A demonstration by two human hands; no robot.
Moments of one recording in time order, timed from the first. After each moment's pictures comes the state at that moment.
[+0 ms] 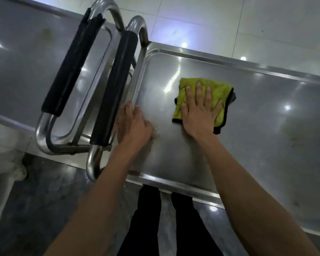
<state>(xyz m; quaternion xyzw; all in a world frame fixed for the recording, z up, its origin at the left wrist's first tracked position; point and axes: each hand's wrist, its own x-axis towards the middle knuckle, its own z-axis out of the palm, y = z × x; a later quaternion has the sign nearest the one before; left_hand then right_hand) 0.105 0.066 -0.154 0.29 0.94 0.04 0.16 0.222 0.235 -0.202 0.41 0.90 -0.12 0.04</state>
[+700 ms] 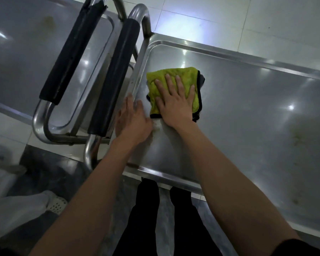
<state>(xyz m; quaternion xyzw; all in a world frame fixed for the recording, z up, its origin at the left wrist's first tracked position) 0.111 0.060 -0.157 0.31 0.93 0.03 0.17 0.175 0.203 -0.195 0.29 0.94 -0.17 0.03</state>
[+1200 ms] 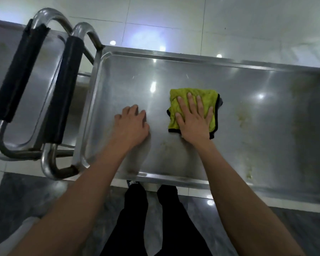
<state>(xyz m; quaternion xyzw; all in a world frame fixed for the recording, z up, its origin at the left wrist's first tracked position) 0.192 0.136 -0.141 0.47 0.86 -0.07 0.21 0.366 0.280 -0.196 0.43 0.89 -0.15 0.03</state>
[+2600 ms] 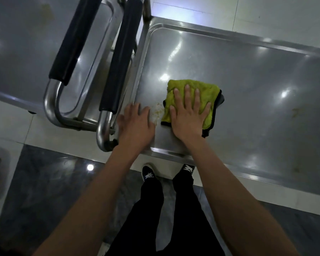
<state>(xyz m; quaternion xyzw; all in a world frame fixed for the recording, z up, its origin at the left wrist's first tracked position) 0.151 -0.005 -0.138 0.37 0.91 0.01 0.21 0.255 0.127 -0.204 0.41 0.90 -0.13 0.04</state>
